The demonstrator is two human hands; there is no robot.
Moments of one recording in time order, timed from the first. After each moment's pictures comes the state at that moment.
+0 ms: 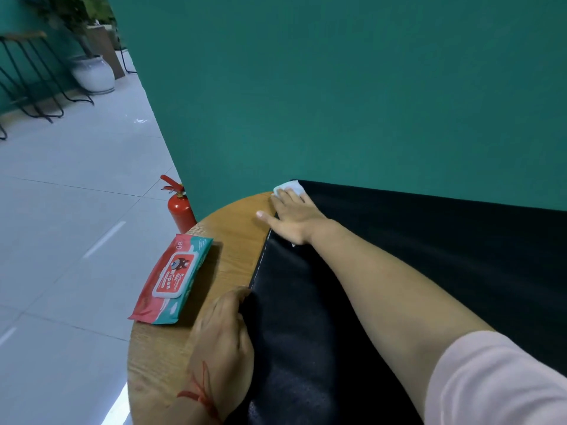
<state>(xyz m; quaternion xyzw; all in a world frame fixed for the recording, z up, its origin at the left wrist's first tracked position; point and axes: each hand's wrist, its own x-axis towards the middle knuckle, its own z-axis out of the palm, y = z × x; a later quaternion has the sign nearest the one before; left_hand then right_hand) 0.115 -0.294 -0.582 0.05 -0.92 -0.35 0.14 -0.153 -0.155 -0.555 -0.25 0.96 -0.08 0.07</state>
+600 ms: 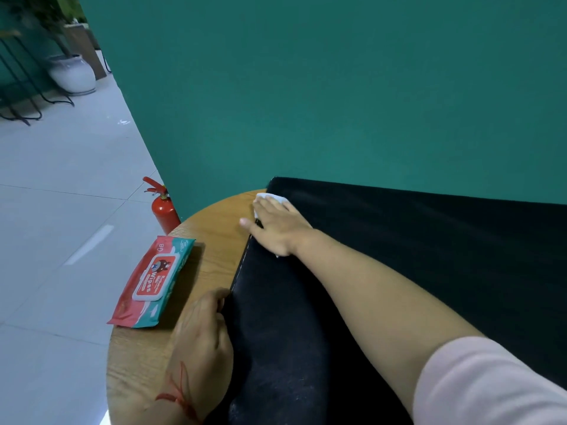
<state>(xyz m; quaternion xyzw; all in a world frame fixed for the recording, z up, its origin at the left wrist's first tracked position) 0.114 -0.296 -0.585 0.05 -0.92 -0.36 0.14 -0.123 -0.146 -0.559 -0.27 0.95 -0.13 0.08</state>
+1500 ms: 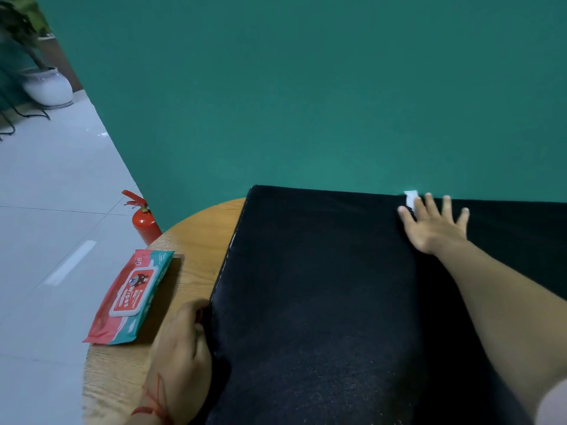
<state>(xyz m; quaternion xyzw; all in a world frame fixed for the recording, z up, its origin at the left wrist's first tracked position) 0.111 -0.294 -0.581 0.05 -0.93 -0.36 0.12 -0.120 0.174 -0.558 0.15 0.99 -0.03 0.06</state>
